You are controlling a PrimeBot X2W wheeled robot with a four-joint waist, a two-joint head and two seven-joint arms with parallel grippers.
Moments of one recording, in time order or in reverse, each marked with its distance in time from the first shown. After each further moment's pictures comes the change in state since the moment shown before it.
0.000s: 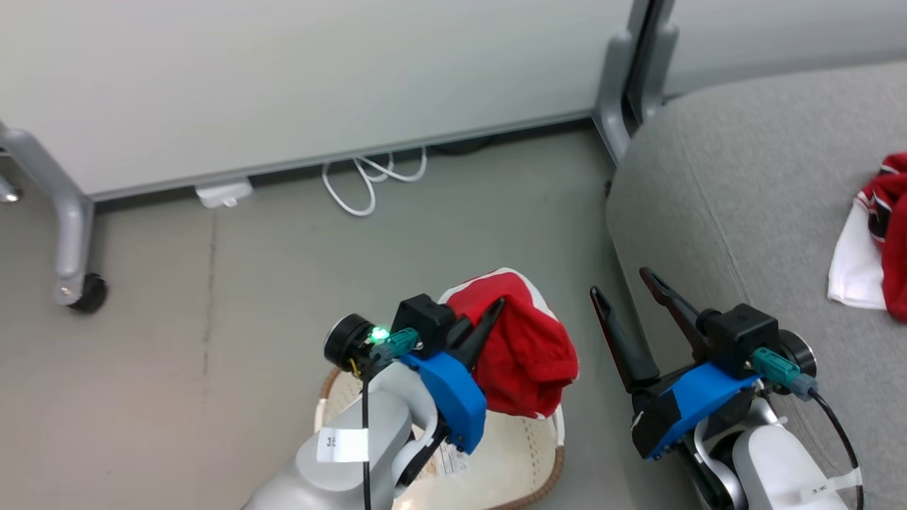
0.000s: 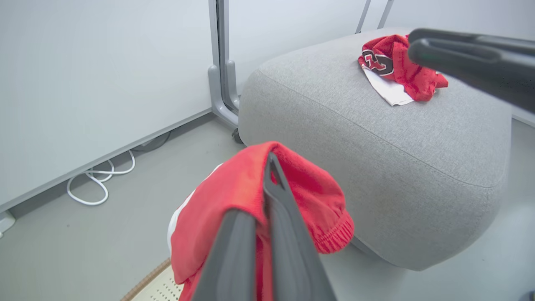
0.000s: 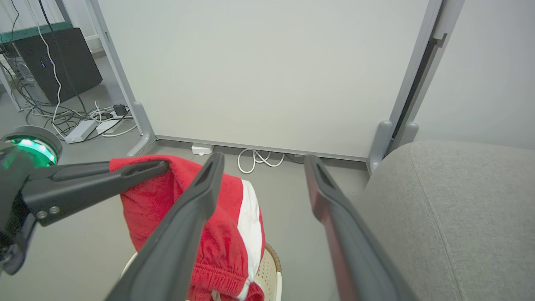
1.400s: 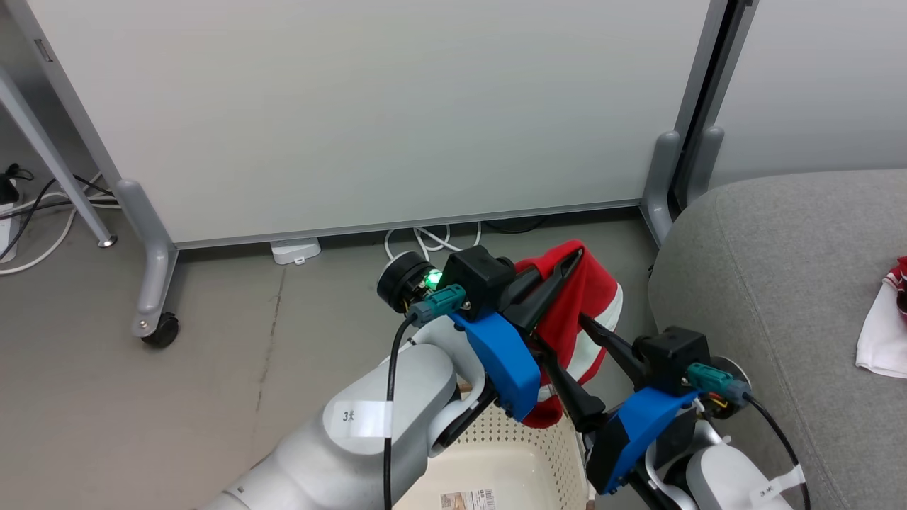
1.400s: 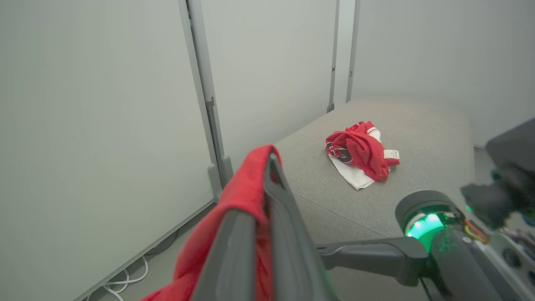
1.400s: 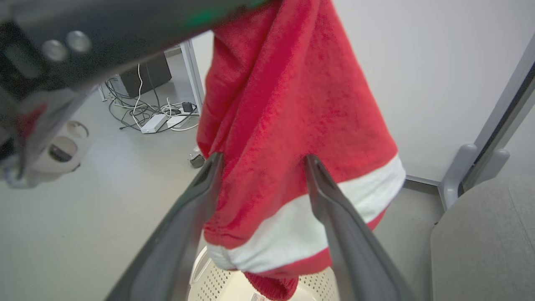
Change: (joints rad) left arm -0.131 -0.001 -0.094 -0.186 -0.073 0.000 0.000; right arm 0.032 0.017 0.124 0.030 0.093 0.000 0.070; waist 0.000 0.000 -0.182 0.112
